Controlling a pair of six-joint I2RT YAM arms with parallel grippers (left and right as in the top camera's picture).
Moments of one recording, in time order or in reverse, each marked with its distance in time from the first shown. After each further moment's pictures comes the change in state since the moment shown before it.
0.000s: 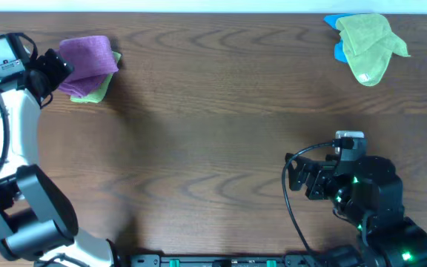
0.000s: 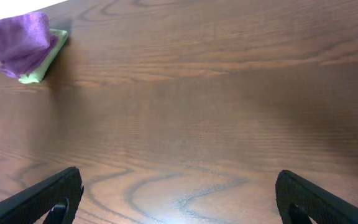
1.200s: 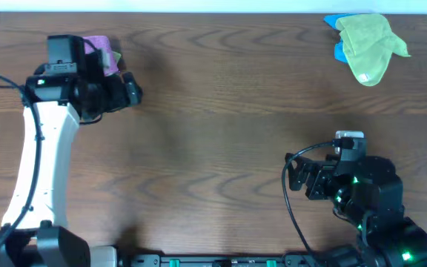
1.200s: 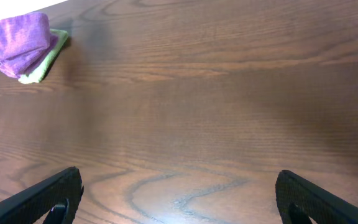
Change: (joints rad) left arm -0.333 -0.215 0.000 -0.415 0.208 0.222; right arm 0.000 0.000 0.000 -0.001 0.000 0.000
